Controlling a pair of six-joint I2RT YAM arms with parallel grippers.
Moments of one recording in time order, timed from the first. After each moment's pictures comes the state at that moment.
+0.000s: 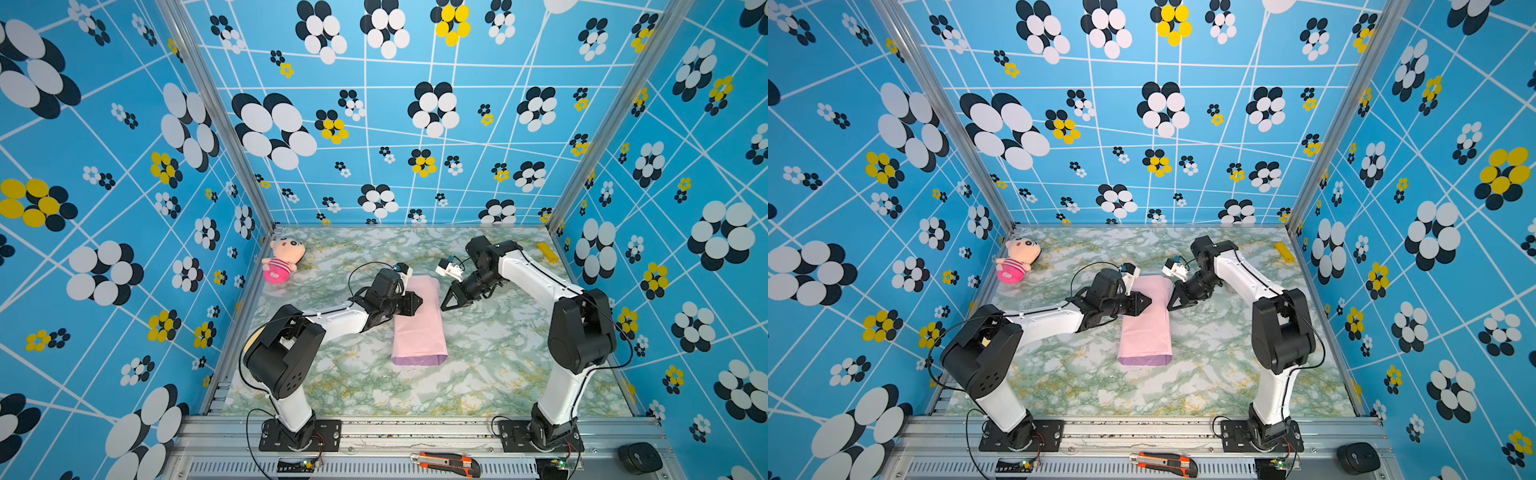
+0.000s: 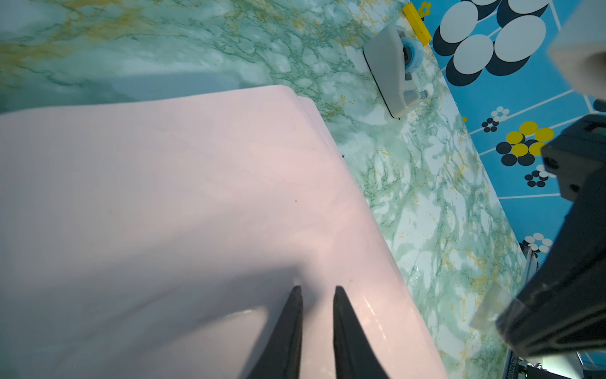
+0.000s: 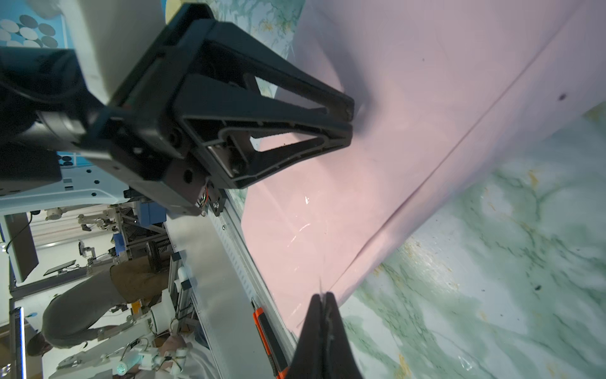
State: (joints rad) left arm -0.62 1.73 0.92 0.16 0.32 -0.51; right arm 0.34 1.91 1.57 -1.22 -0.74 -0.28
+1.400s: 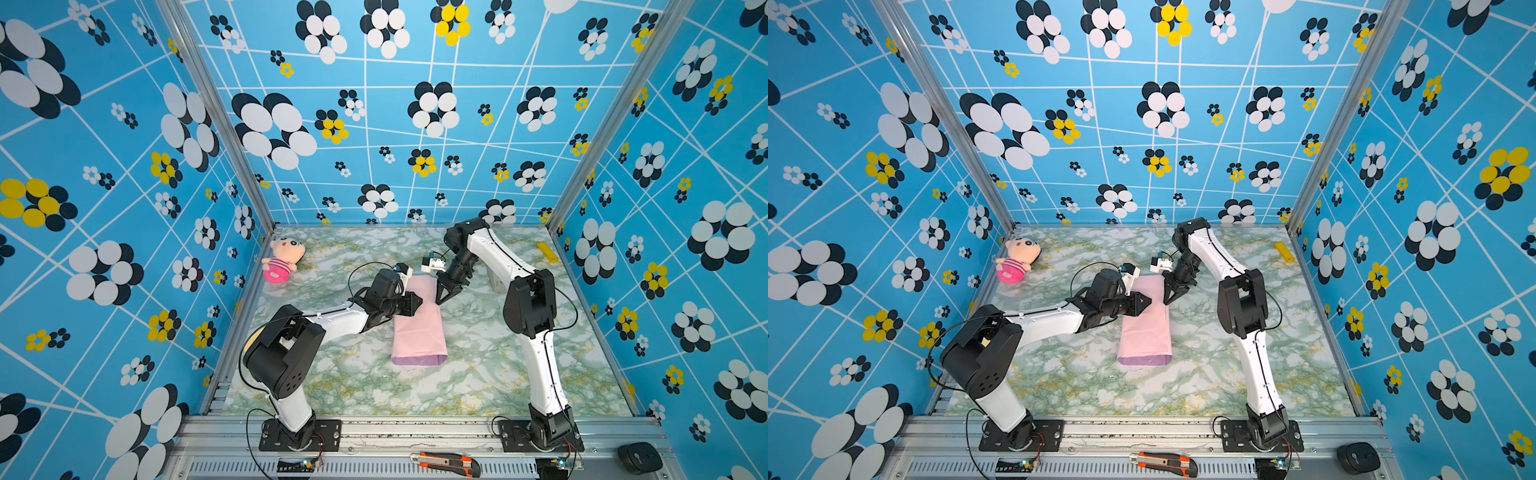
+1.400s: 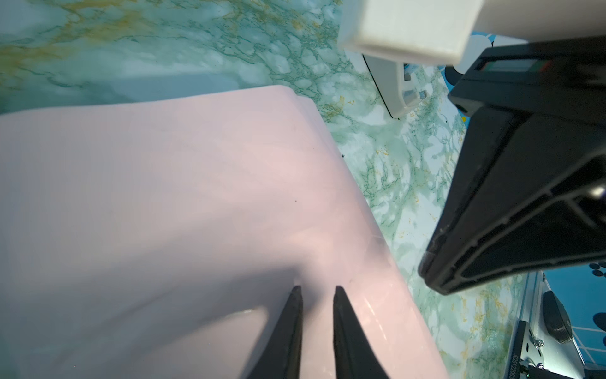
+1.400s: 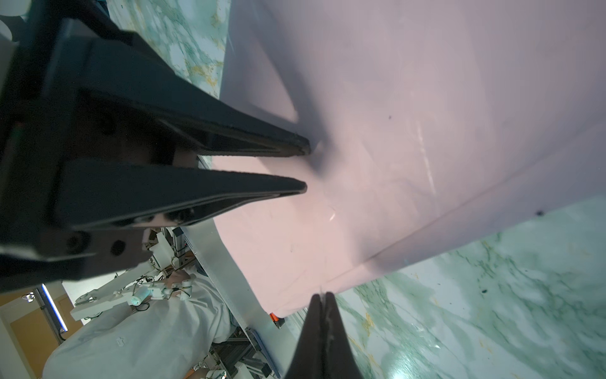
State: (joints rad) left arm -0.62 1.73 0.92 0.17 0.32 -0.50; right arm 0.39 2.34 2.19 -1.69 -0.59 -0.40
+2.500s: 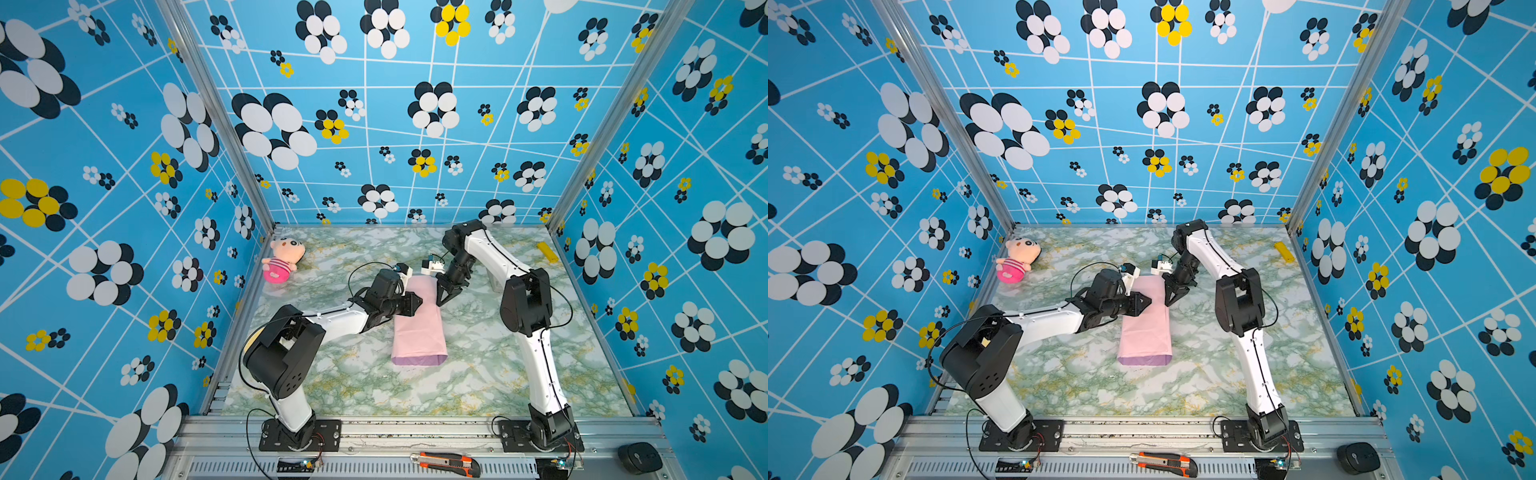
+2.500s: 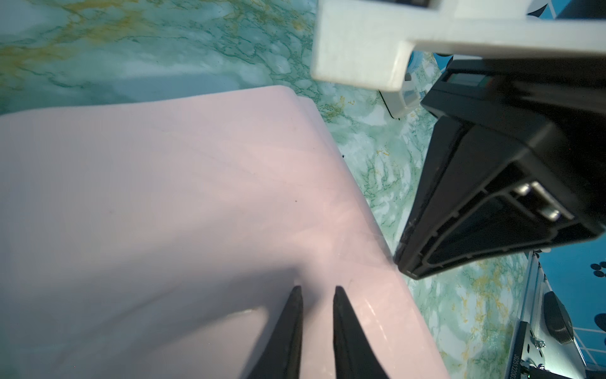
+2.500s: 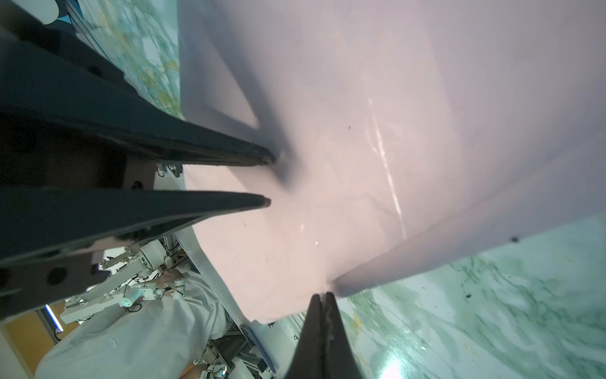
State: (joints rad) left arm -0.62 1.72 0.92 0.17 0.32 -0.50; right arm 0.39 2.38 2.19 -1.69 -0.55 -0.41
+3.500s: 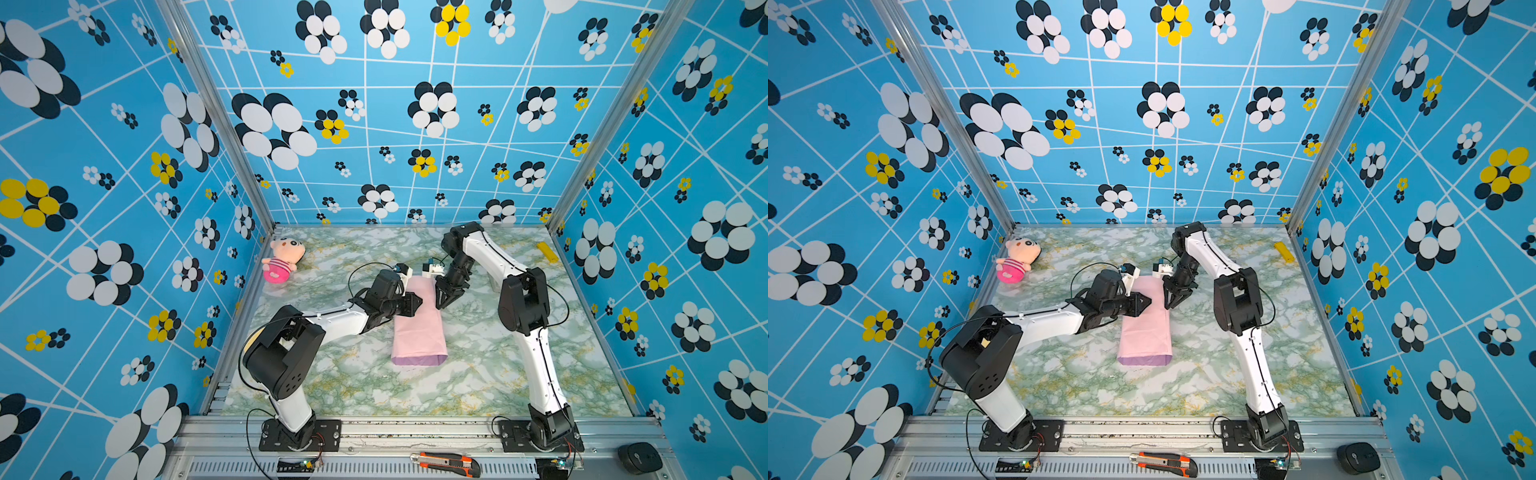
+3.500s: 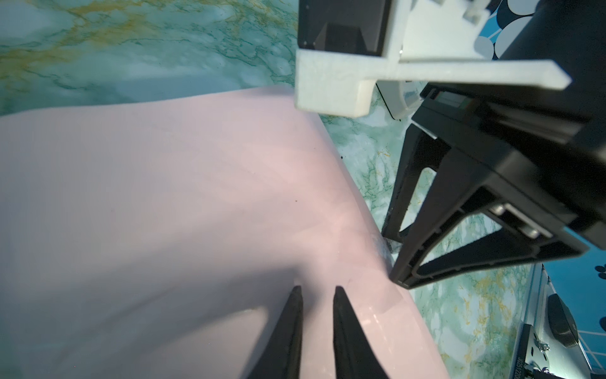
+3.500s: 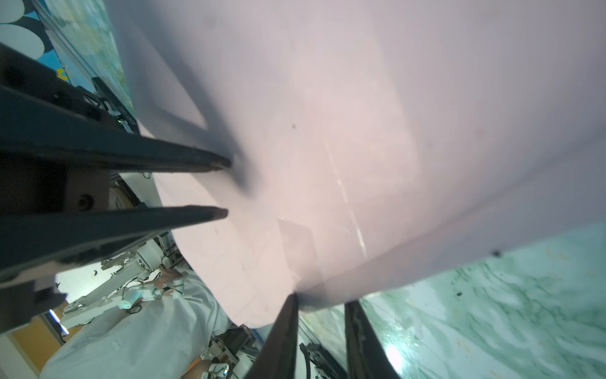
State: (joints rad) left arm -0.63 1.72 0.91 0.17 0.30 -0.50; right arm 0.39 2.40 2.19 -1.69 -0.51 -0.38
